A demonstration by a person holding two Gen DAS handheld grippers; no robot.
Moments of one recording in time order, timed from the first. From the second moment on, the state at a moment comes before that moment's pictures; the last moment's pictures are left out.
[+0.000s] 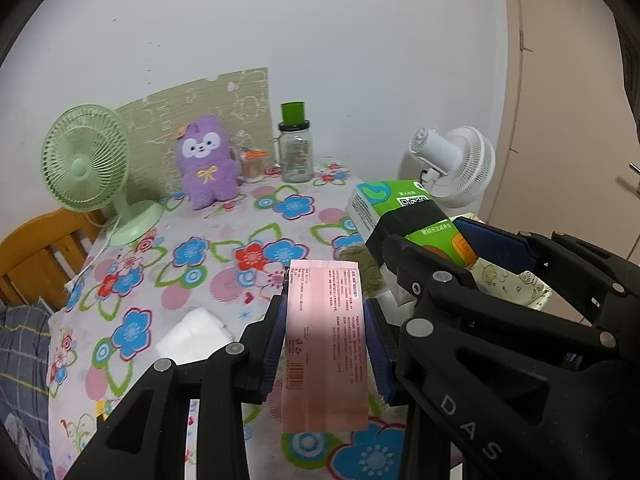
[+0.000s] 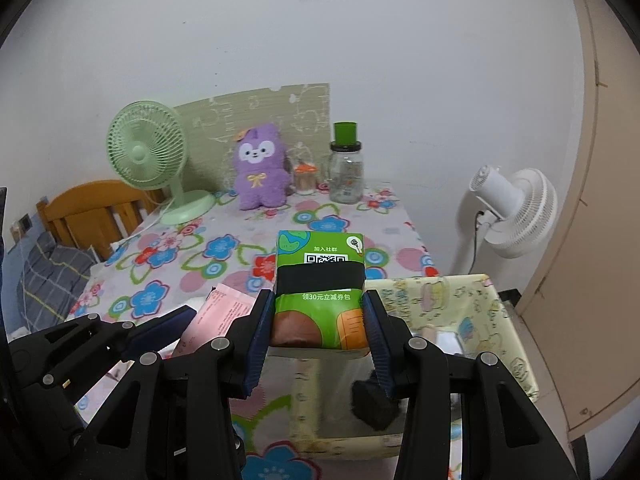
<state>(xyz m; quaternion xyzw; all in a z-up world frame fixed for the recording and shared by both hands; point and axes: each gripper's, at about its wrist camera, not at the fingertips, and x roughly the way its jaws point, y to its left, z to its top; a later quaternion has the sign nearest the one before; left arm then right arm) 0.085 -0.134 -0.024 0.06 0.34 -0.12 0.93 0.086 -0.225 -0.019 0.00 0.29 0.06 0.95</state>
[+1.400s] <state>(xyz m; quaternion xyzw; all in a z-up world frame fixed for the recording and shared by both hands) 0.125 -0.216 -0.059 0.13 0.37 -0.15 0.91 0.129 -0.315 -0.060 0.05 0.34 0.01 0.94</state>
